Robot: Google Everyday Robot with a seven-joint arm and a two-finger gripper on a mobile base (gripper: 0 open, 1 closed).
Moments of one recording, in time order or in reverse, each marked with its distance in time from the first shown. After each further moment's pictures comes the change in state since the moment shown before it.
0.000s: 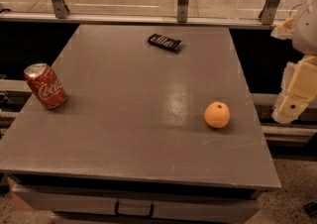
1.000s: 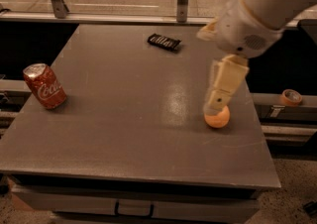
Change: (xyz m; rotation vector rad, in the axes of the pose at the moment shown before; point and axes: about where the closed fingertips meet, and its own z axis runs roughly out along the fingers) arm -0.114 0.008 0.043 -0.098 -0.232 -0.186
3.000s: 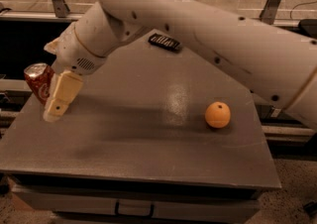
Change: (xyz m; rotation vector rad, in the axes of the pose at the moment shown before) arm -0.290 0.010 0.164 -0.188 -0.548 -0.267
